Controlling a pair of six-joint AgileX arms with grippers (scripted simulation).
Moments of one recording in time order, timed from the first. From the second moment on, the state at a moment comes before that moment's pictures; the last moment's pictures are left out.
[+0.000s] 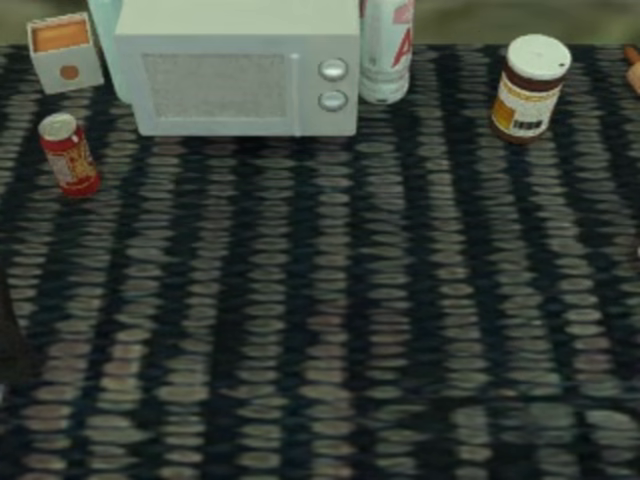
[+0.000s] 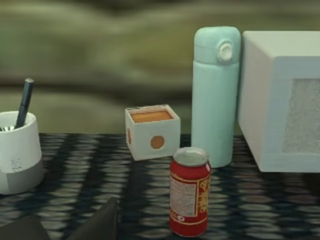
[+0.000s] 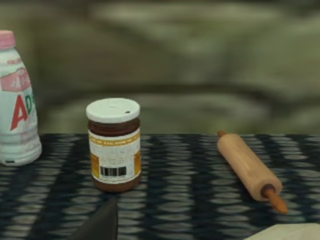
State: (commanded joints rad) left arm 0.00 0.00 0.00 0.00 0.00 0.00; right arm 0.00 0.00 0.00 0.00 0.00 0.00
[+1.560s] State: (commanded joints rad) left arm -0.48 1.94 2.04 -1.05 -0.24 -0.43; right arm 0.00 0.00 0.00 0.00 0.00 0.00
